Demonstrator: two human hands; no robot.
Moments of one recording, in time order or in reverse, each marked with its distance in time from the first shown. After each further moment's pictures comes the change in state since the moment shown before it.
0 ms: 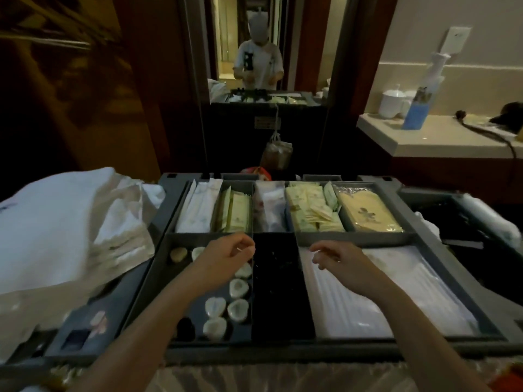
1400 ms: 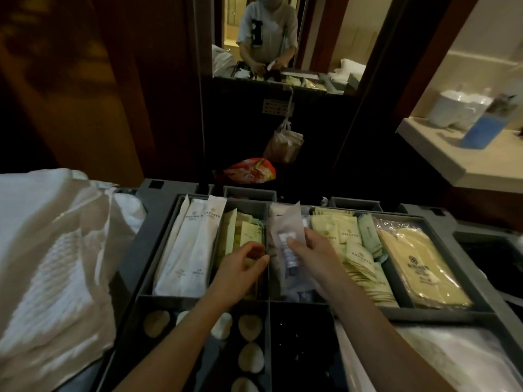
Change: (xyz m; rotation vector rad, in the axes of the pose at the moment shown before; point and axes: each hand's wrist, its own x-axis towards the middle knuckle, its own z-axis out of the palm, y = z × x) left_hand 0.172 -0.107 -0.009 -0.243 0.170 -0.025; right_hand 0.229 0.004 0.062 0.508 0.204 0.193
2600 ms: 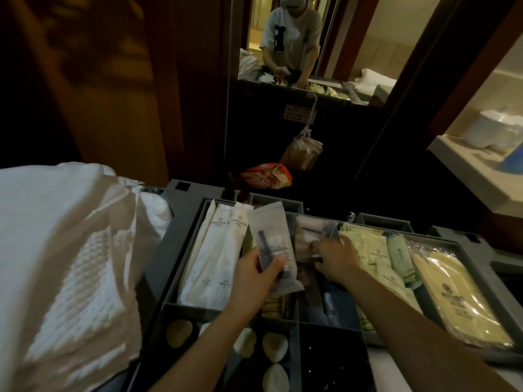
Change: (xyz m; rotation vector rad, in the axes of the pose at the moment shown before) left_hand 0.004 -0.005 -0.007 -0.410 0.279 -0.077; right_hand 0.079 0.015 0.000 -1.658 -0.145 -0.274
